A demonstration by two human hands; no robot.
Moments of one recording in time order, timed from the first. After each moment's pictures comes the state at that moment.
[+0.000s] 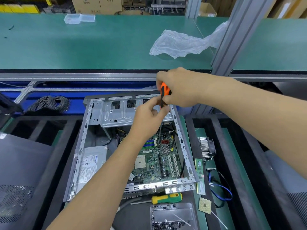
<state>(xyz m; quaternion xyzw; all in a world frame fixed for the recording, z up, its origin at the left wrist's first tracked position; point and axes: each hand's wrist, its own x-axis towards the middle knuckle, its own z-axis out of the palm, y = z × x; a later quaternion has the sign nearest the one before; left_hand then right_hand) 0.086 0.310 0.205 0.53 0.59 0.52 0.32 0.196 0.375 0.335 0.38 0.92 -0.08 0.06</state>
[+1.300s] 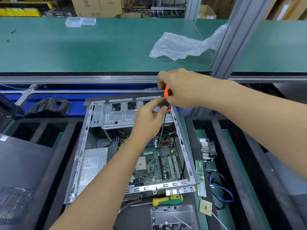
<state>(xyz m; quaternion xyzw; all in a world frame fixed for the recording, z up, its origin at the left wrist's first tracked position) 0.088 0.310 0.207 0.54 0.60 0.52 0.28 0.201 0.377 0.334 0.37 0.93 -0.06 0.03</state>
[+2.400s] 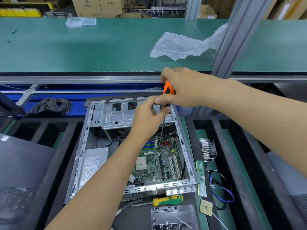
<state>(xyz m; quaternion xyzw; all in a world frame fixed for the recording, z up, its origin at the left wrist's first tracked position) 0.086 0.314 0.208 0.52 0.61 0.52 0.29 0.207 0.383 0.330 0.38 0.92 -0.05 0.01</state>
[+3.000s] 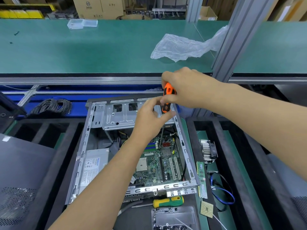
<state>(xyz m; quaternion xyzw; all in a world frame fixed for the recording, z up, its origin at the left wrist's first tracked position) 0.088 0.313 0.206 0.52 0.62 0.51 0.29 0.207 0.384 0.329 0.36 0.93 0.00 -0.01</state>
